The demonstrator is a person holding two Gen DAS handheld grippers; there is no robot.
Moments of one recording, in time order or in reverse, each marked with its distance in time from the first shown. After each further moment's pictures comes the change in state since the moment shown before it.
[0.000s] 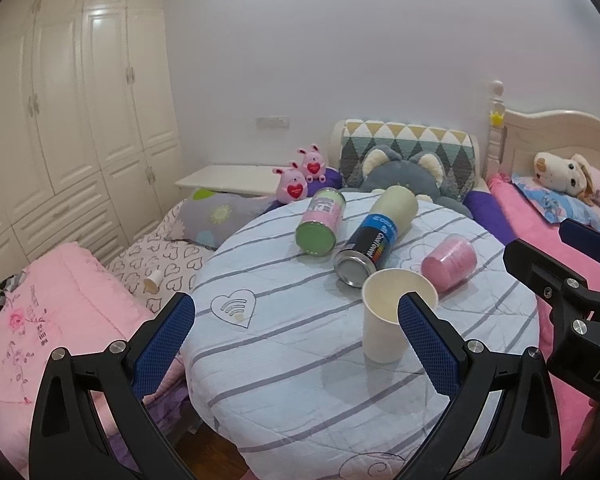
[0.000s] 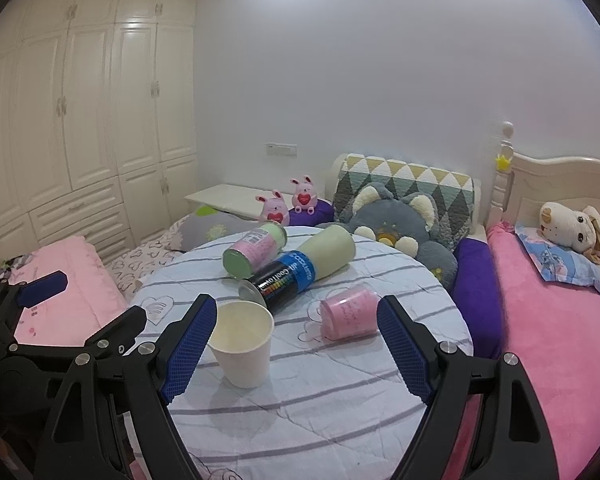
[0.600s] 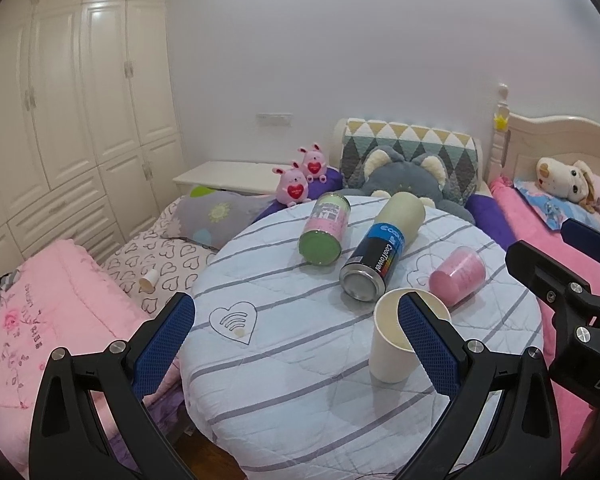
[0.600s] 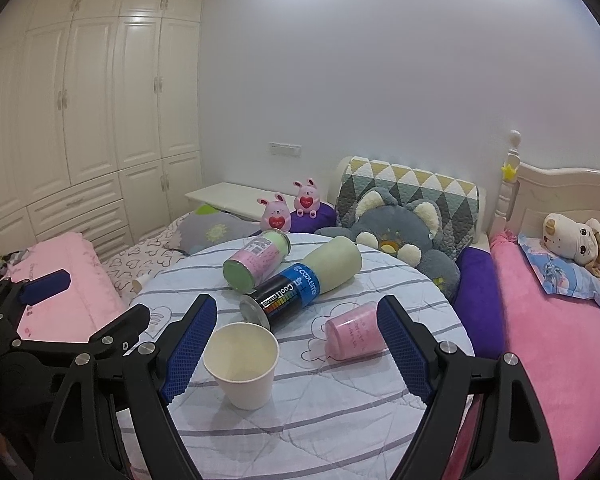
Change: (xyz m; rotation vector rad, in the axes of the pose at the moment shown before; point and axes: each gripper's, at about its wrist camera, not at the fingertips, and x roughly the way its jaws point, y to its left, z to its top) left arm 0.021 0.009 0.018 -0.015 0.017 -0.015; right arm 0.014 0.010 0.015 -0.025 0.004 -0.007
